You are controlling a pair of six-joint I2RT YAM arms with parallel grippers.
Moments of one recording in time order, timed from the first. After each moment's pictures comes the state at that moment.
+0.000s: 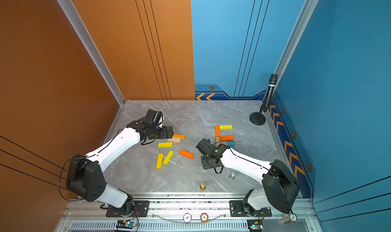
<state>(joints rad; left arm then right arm) -0.41 1.53 1.21 -0.69 0.01 -0.40 0.82 1.42 0.88 -0.75 0.09 0.60</state>
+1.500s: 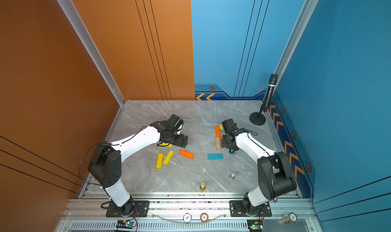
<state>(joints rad) -0.61 1.75 1.34 -0.76 0.00 -0.33 0.29 1.57 1.02 -0.70 0.14 0.49</state>
